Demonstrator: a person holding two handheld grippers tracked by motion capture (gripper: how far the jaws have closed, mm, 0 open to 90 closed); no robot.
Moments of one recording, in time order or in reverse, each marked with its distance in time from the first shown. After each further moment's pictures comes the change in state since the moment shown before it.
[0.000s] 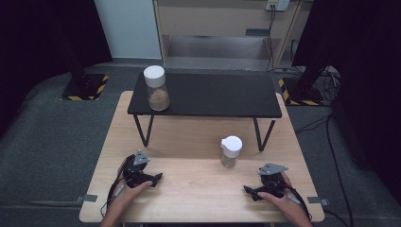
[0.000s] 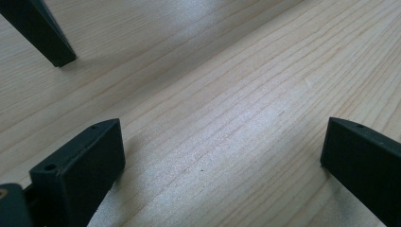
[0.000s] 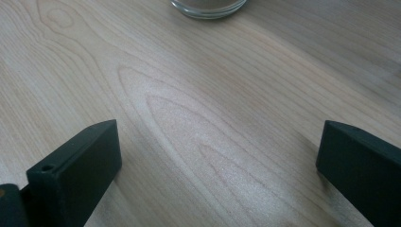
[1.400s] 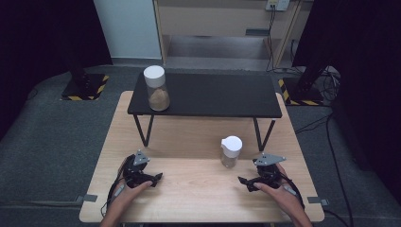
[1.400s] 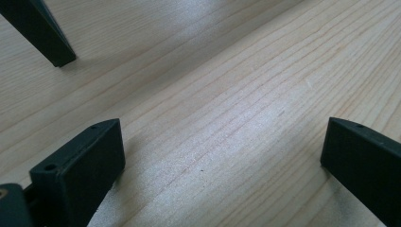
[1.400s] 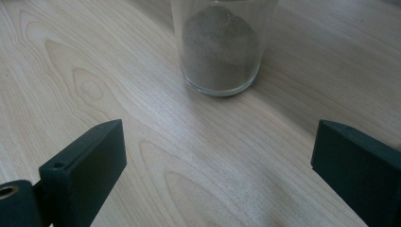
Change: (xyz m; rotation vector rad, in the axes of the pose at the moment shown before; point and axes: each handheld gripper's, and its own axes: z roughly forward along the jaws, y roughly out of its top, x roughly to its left) left arm 0.000 0.000 0.000 0.000 0.000 0.000; right arm -0.007 0.025 -0.001 -0.087 0.047 -0.006
